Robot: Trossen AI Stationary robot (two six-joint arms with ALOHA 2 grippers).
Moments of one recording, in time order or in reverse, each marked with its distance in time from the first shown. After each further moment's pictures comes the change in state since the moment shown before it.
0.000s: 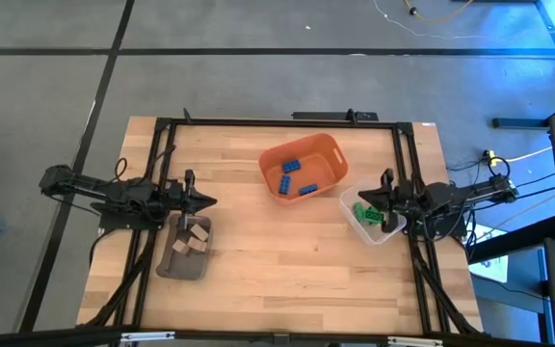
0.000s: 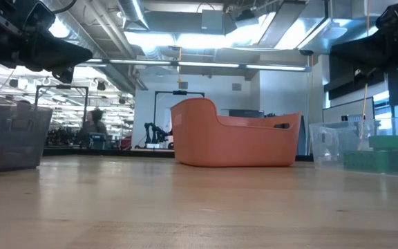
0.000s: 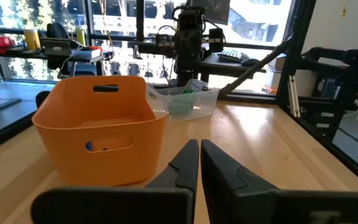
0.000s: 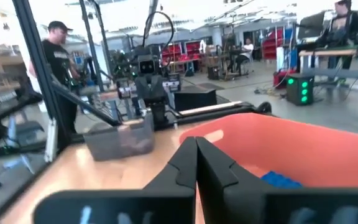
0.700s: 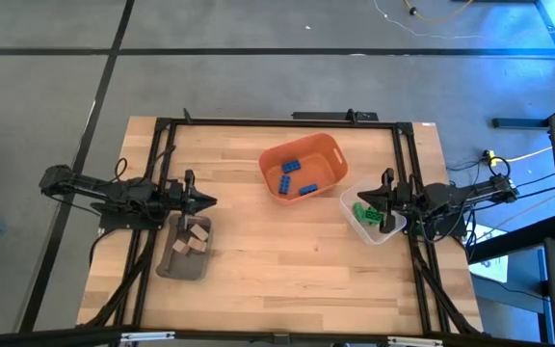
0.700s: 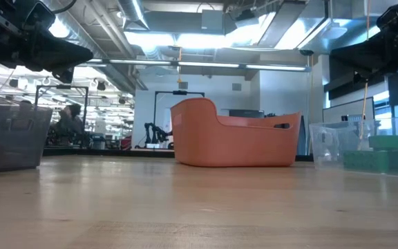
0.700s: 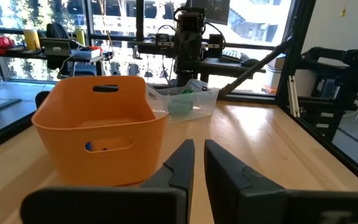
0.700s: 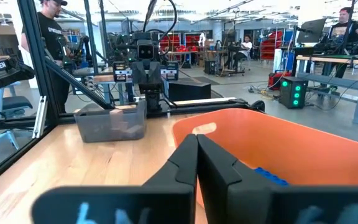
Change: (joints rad) left arm 0.000 0.000 0.000 0.001 0.000 0.000; right arm 0.000 0.008 0.000 -0.026 0.010 -0.110
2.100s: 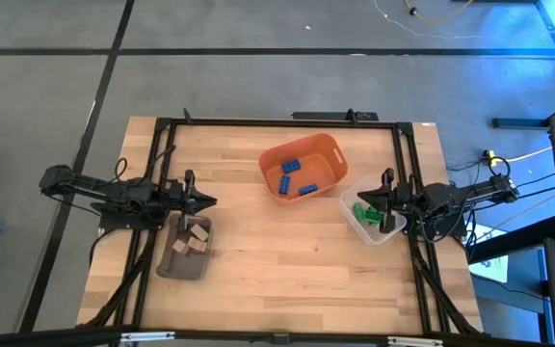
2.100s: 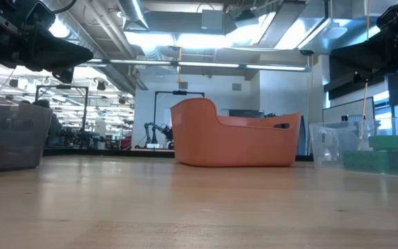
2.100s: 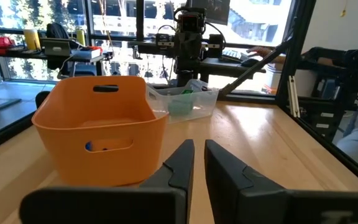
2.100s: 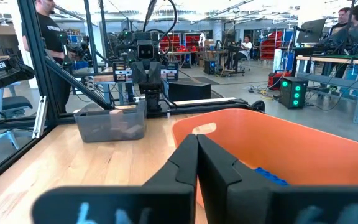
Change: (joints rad) left arm 0.000 0.000 0.000 0.000 -0.001 0.000; right arm 0.000 0.000 0.000 0.000 0.000 0.000
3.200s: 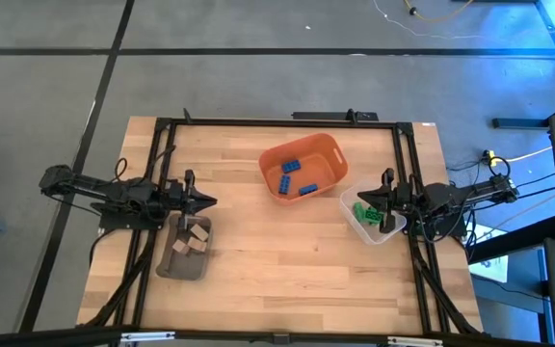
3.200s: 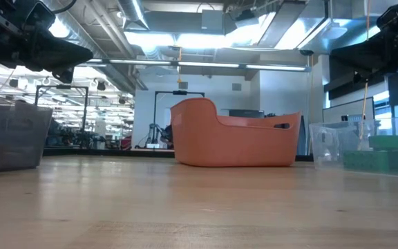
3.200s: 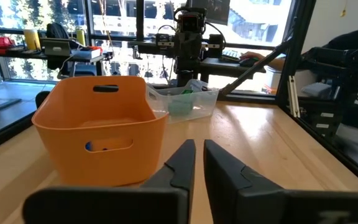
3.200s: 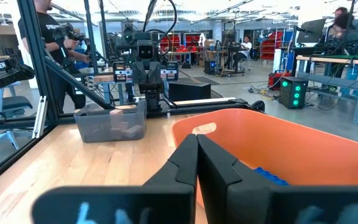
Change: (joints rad) left arm 0.000 0.000 0.000 0.000 0.000 0.000; right arm 0.000 0.000 0.000 0.000 0.000 0.000
